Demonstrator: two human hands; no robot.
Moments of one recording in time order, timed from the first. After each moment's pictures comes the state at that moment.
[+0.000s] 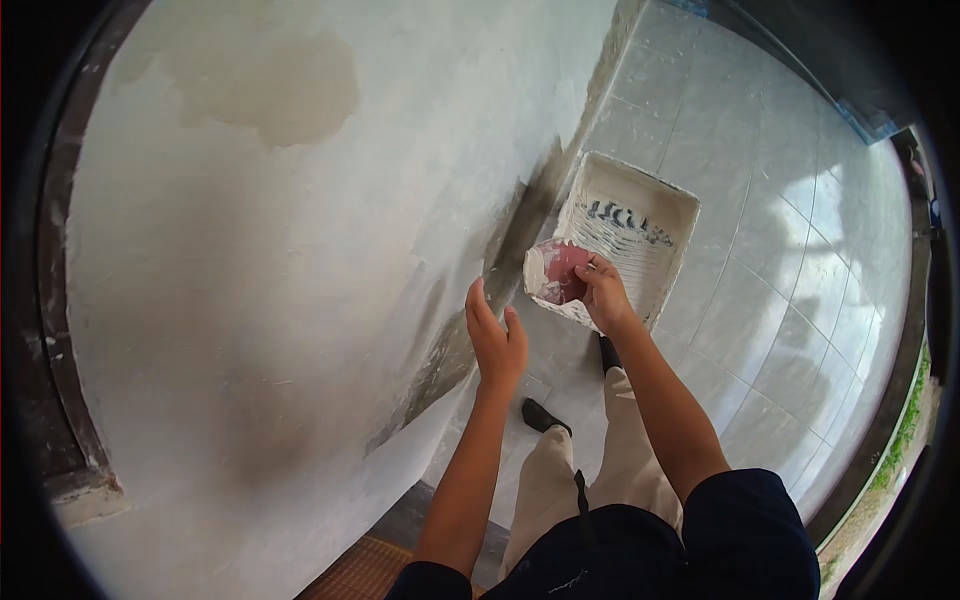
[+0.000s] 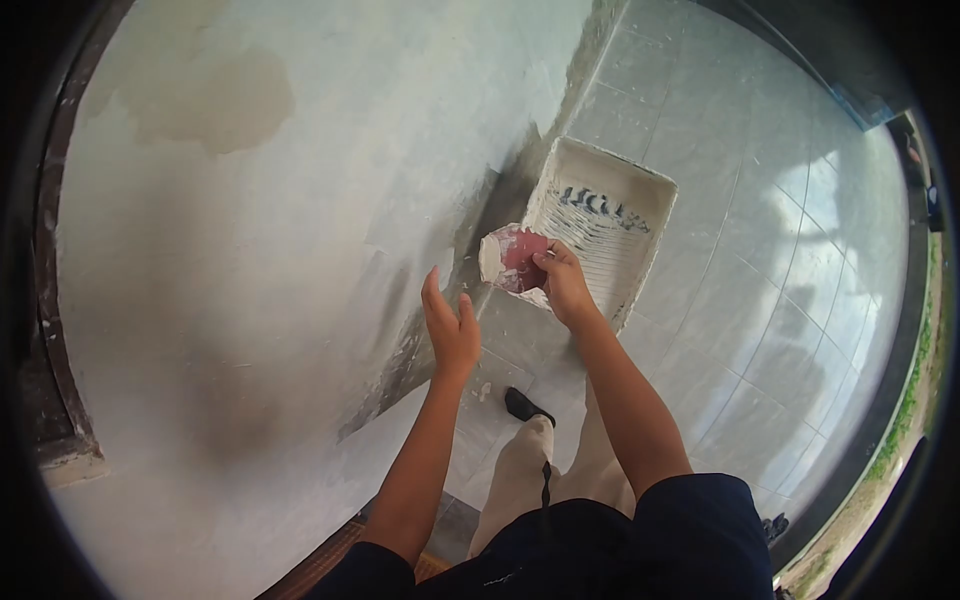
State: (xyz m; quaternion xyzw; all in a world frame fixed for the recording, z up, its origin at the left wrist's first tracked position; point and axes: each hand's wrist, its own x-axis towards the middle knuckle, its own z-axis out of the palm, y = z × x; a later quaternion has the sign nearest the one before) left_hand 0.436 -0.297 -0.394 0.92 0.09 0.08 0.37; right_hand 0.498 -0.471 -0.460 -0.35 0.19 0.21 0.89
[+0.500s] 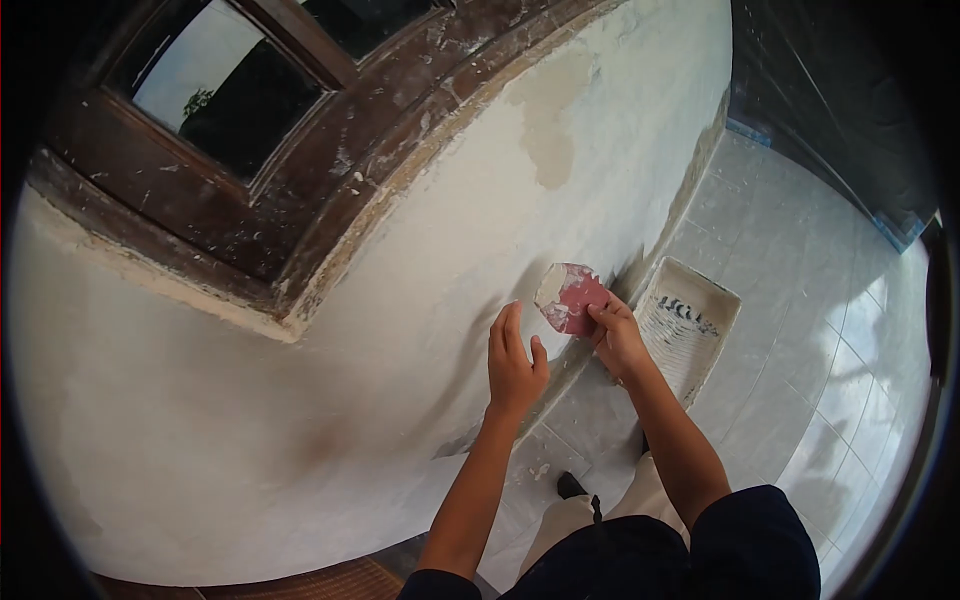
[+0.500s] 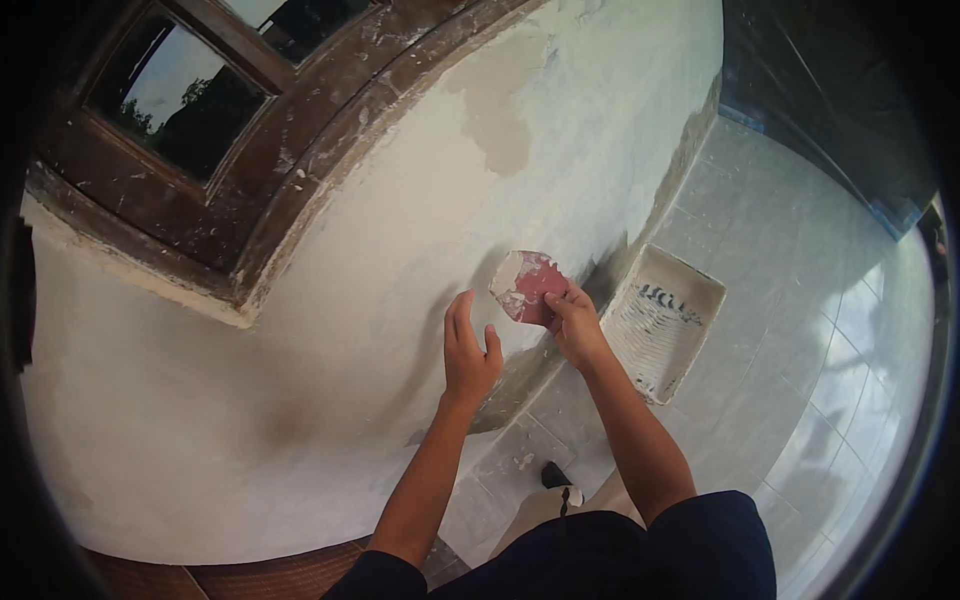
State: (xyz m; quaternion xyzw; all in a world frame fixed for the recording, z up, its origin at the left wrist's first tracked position) left_hand 0.412 -0.217 -0.226 0.93 -0.05 0.28 0.24; right_hand 0.489 -0.374 -0.275 -0.28 -0.02 0.22 0.93
